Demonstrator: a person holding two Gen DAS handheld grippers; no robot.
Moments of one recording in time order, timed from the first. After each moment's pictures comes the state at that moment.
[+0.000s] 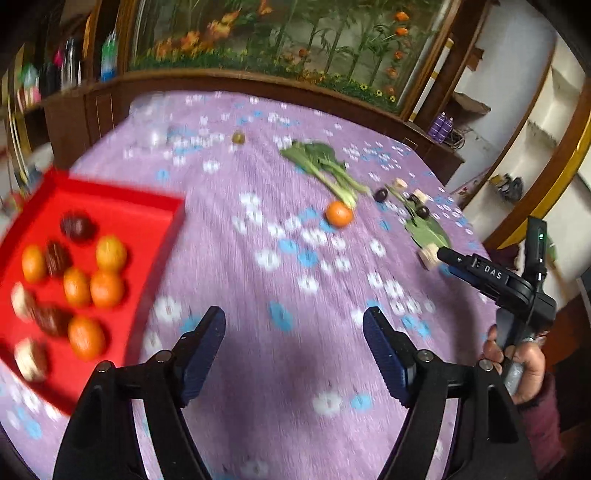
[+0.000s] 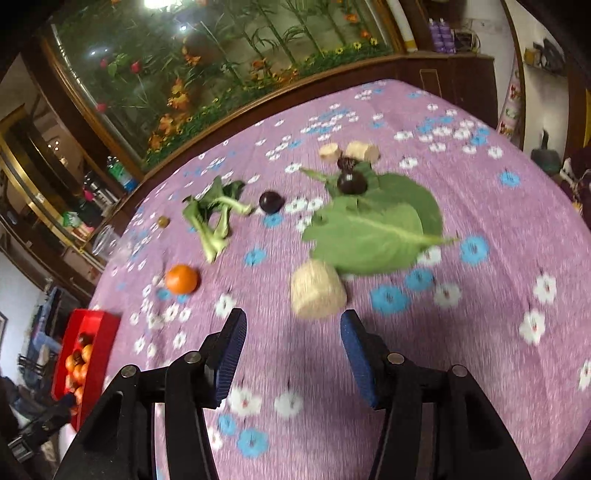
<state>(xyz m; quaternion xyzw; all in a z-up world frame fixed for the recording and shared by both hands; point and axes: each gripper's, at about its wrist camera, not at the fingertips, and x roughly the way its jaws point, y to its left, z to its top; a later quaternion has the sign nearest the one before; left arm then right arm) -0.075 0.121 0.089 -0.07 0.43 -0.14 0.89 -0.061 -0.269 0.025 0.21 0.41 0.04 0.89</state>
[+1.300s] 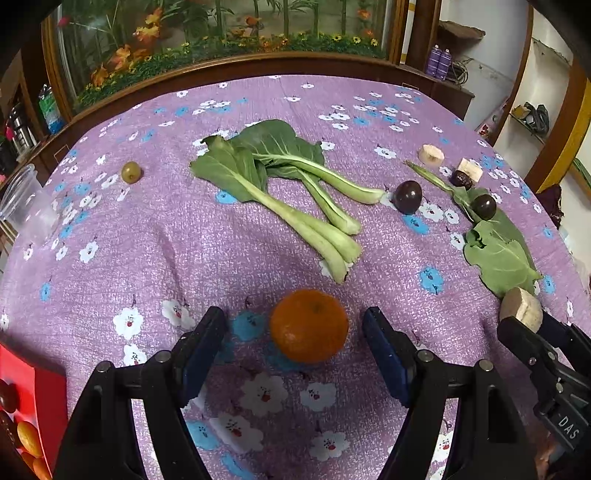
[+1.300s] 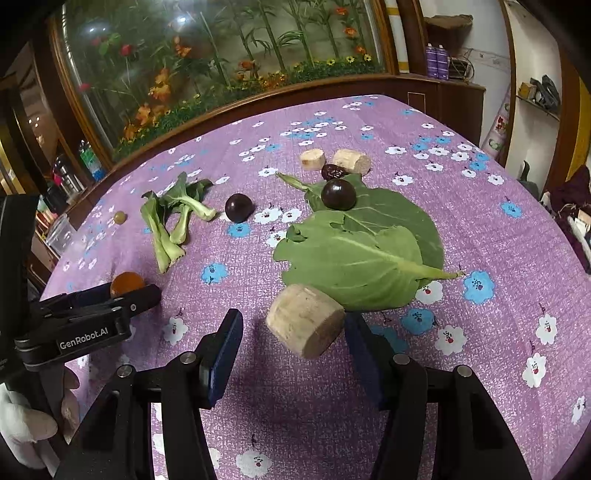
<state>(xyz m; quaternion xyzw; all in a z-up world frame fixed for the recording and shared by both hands) 0.091 -0.008 0.015 0.07 0.47 -0.14 0.87 -0.030 -0.257 0.003 0.14 0.40 -0.02 0.90</state>
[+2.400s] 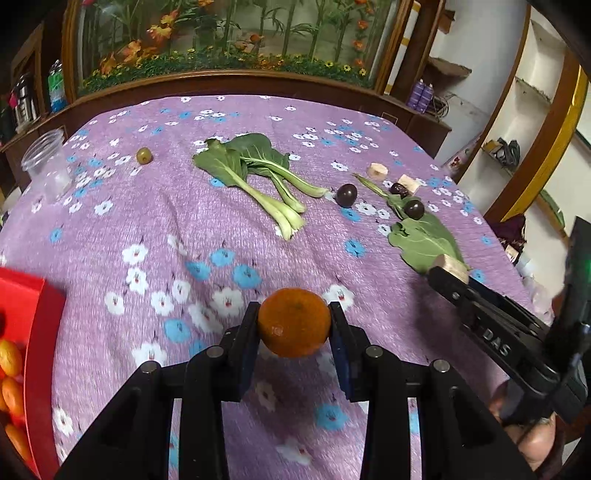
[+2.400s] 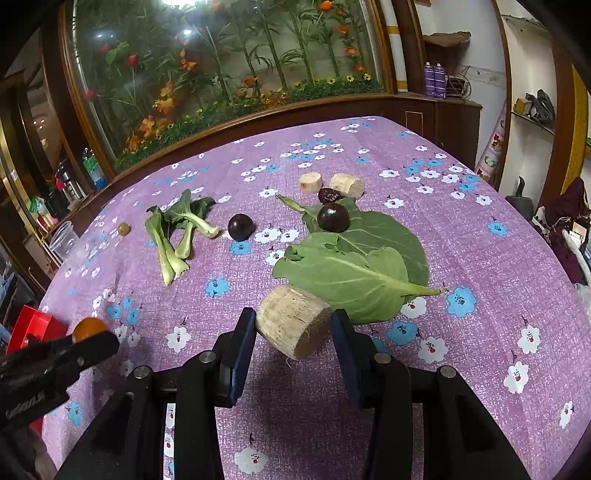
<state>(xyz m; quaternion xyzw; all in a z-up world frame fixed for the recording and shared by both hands) 0.009 0.011 0.051 -0.02 0.44 -0.18 0.88 -0.045 -0.258 0.019 0.13 0.37 -0.02 0.92</state>
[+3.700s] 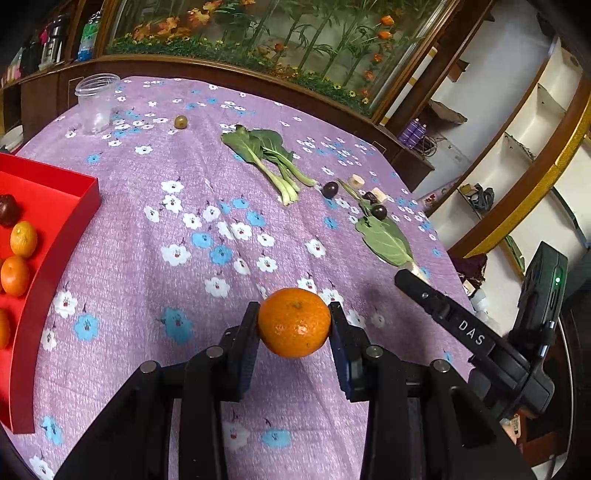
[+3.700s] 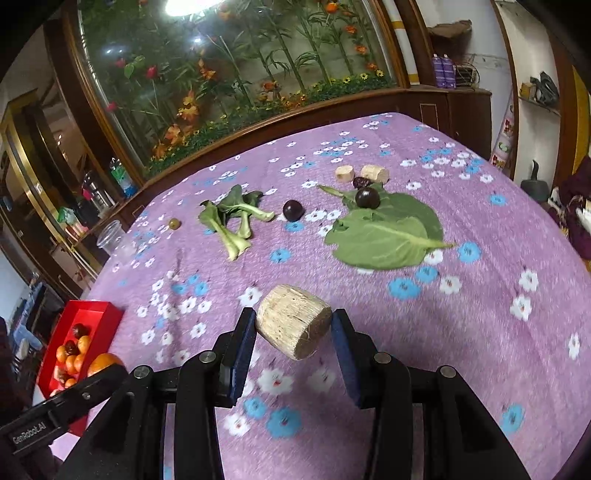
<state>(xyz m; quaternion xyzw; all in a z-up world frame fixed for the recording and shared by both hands) -0.072 0.067 0.067 -0.14 0.43 -0.20 0.87 -0.107 -0.230 0.043 0.18 0.36 0.03 0.91</state>
